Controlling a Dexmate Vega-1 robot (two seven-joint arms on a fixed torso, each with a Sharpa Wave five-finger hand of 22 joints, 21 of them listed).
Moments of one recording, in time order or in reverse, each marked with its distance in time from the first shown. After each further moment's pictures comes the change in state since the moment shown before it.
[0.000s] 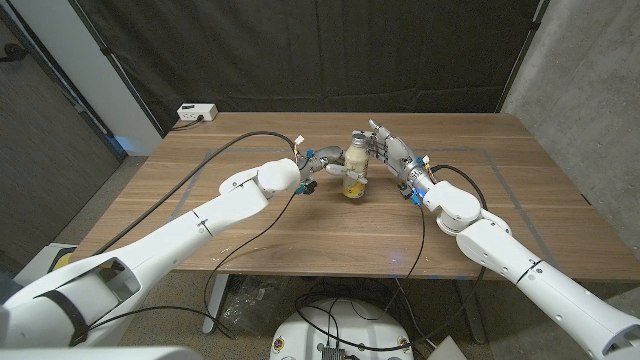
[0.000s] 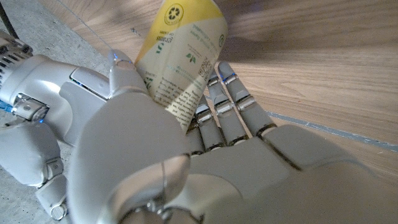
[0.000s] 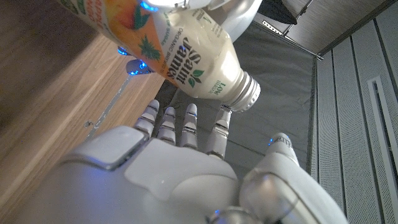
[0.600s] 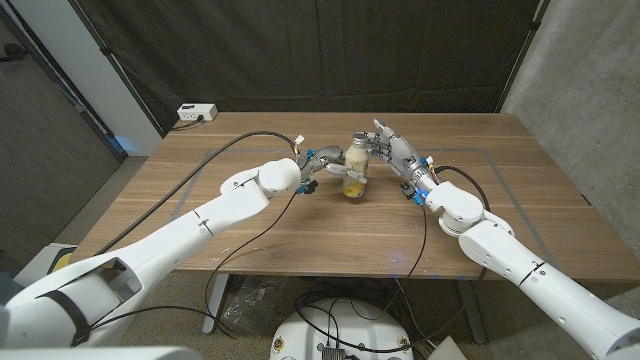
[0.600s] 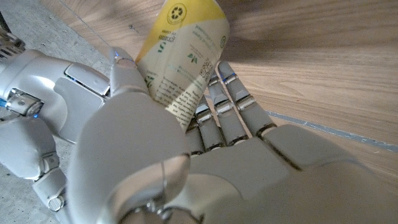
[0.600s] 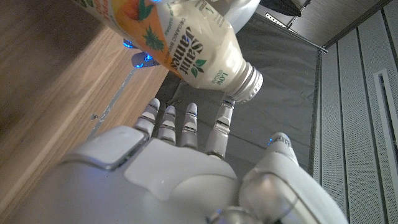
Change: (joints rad) left arm 0.000 -0.010 -0.003 0.000 0.000 0.026 0.020; left_hand 0.000 0.000 0.037 -0.037 0.000 0.013 0.005 -0.015 0.005 0.022 -0.004 -0.005 -0.001 0.021 0.012 0.010 -0.001 0.020 -0.014 0.005 0.000; right arm -0.015 -0.005 0.017 -0.007 0.012 -0.002 -0.017; right_hand 0.008 0.008 0.000 0.000 0.000 0.124 0.000 0.055 0.021 0.039 -0.003 0.007 0.000 0.027 -0.005 0.000 0.000 0.020 -0.005 0.007 0.000
